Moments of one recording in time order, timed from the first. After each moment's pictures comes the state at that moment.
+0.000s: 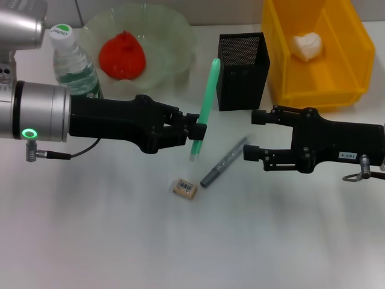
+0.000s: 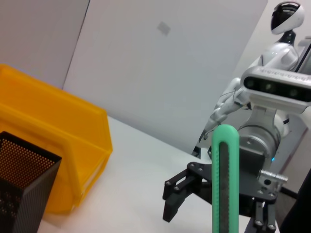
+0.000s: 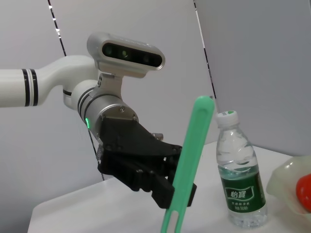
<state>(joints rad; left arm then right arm) -0.58 -2.06 1.01 0.82 1.84 1.64 -1.73 0.55 2.07 -0.63 -0.51 -1.97 -1.69 1.20</state>
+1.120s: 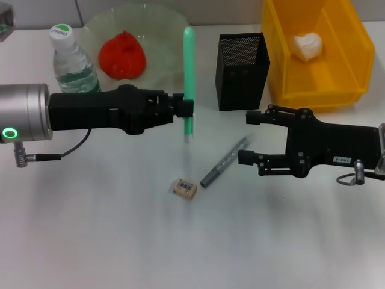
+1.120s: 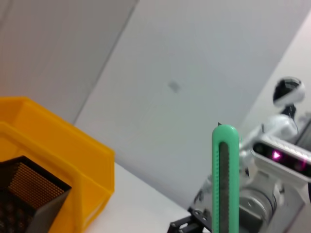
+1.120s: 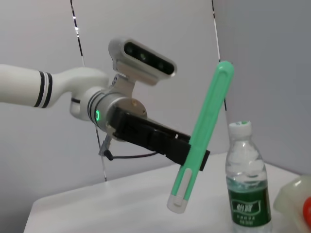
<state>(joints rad) -0.57 -2.06 0.86 0.70 1.78 1.70 -1.74 0.55 2.08 -0.63 -0.47 -1.96 -1.69 1.07</state>
